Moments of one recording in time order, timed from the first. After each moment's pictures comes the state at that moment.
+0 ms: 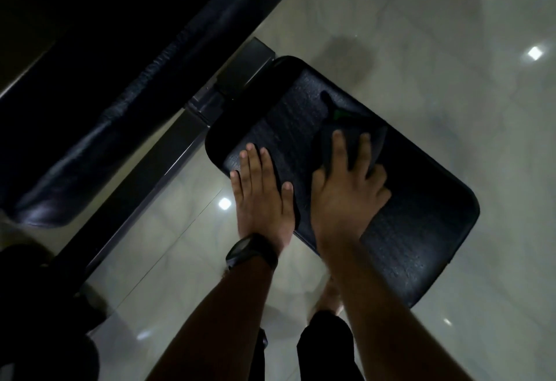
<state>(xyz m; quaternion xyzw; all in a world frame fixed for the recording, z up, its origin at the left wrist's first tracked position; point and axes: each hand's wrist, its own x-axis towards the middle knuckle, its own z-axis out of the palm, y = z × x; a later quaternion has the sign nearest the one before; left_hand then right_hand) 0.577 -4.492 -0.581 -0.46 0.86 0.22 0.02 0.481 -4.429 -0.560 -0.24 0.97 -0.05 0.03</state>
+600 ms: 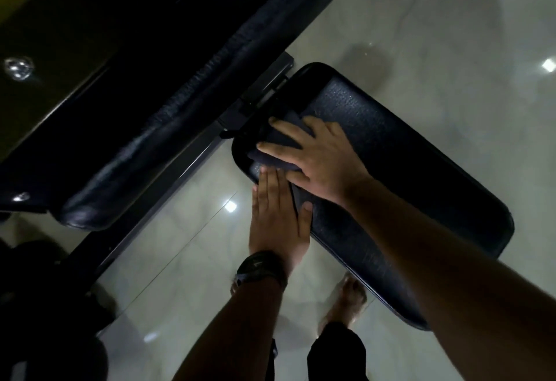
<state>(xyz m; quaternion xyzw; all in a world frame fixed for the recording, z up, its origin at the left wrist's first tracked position) 0.607 -4.492 -0.582 -0.43 0.86 0.27 0.02 0.439 -4.507 -0.559 -0.71 0.70 -0.02 0.05</state>
